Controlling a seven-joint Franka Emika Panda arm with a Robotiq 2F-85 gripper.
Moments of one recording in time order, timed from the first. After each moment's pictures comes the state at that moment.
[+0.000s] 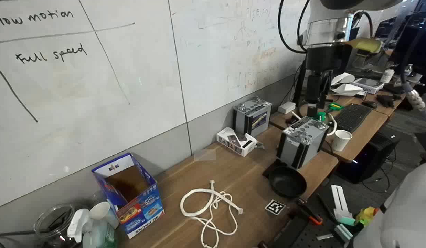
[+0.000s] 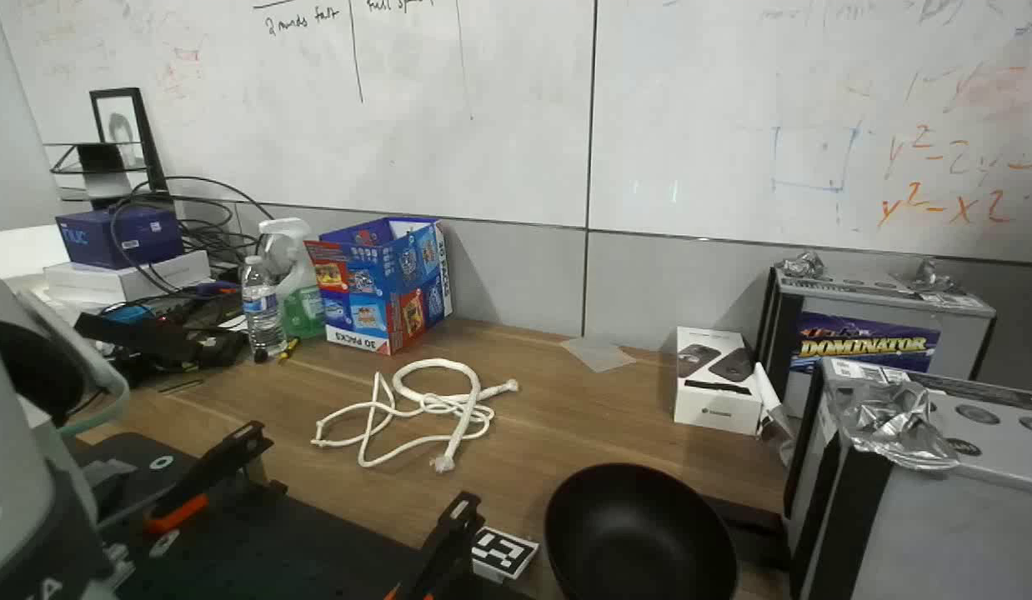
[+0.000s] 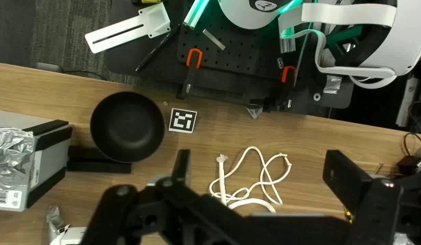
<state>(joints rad) -0.03 -0.69 -0.23 -2.36 -0.07 1.44 -0.39</state>
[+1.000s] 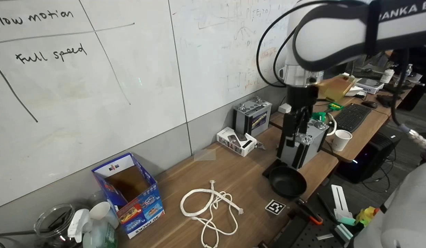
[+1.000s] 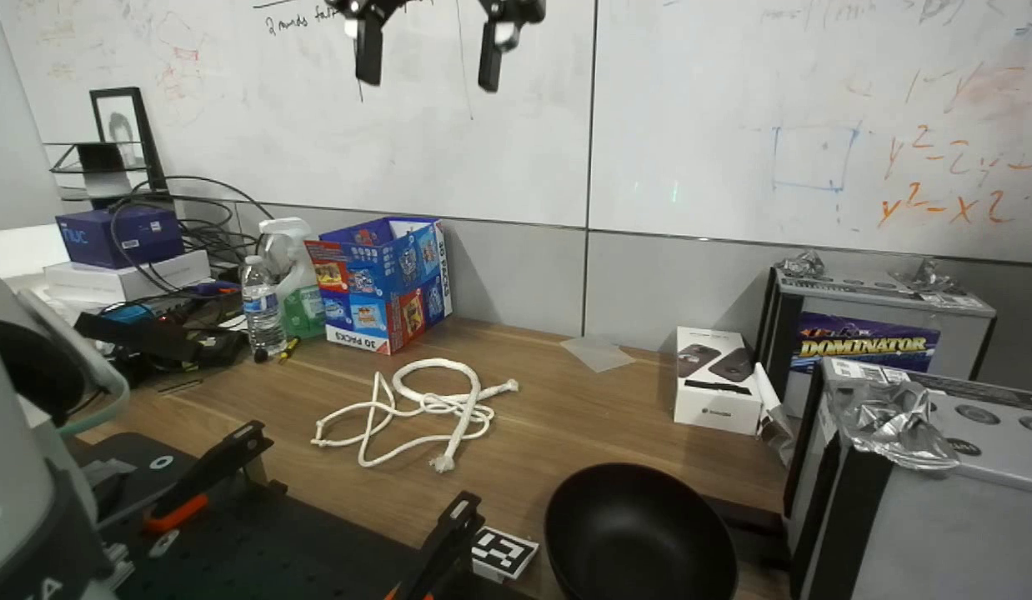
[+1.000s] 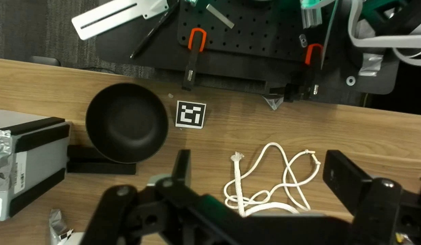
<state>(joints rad) -0.02 -0.70 -0.12 -2.60 -0.07 1.72 -0.25</state>
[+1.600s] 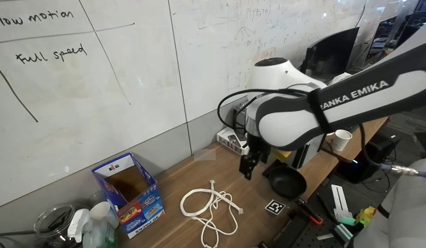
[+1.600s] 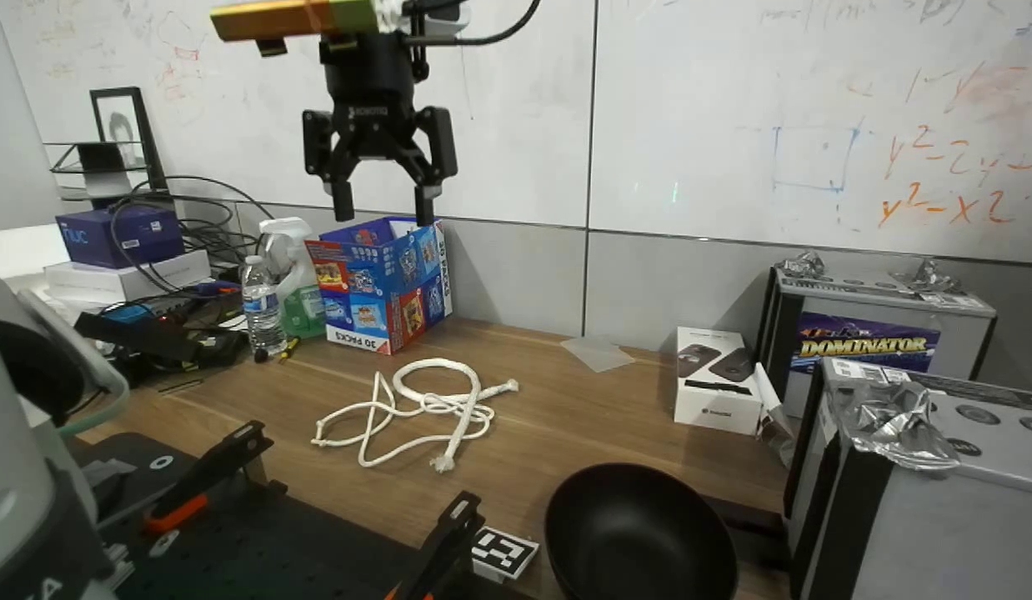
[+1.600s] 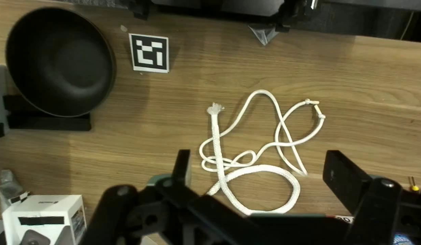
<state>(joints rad) 0.10 -0.51 0.08 -2.80 0.03 2.29 0.01</state>
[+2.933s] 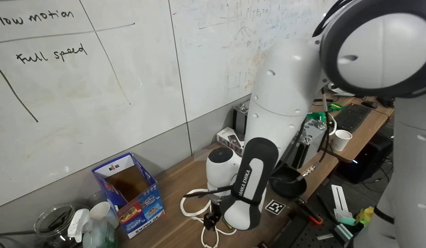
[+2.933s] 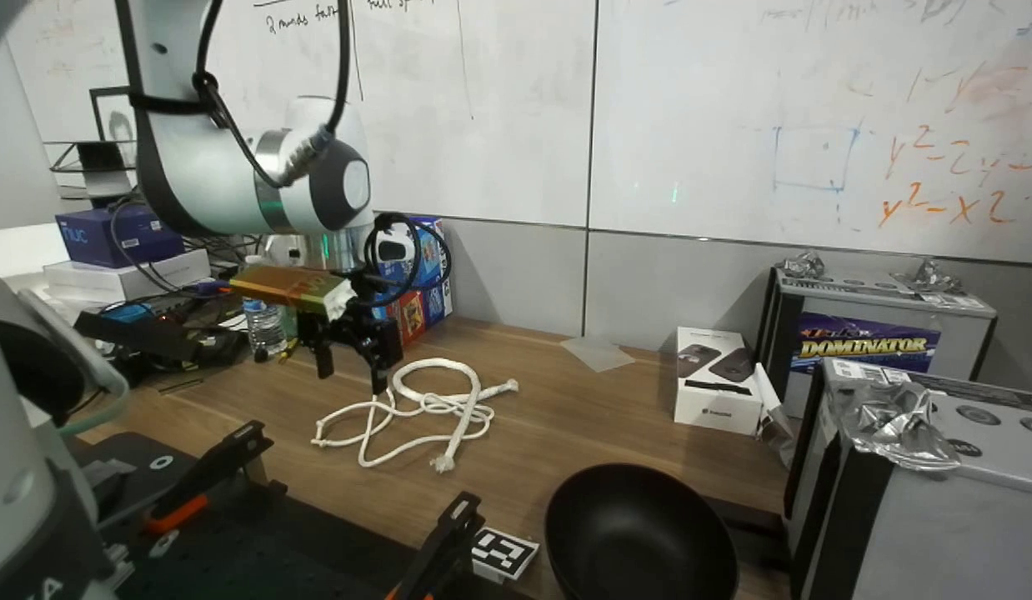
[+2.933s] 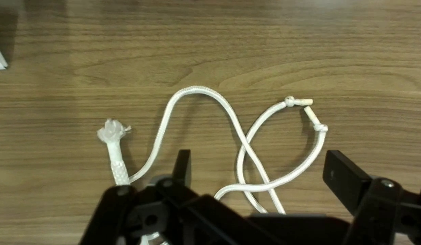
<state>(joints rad) 0.29 0.39 0.10 -2.61 -0.12 3.00 0.44</state>
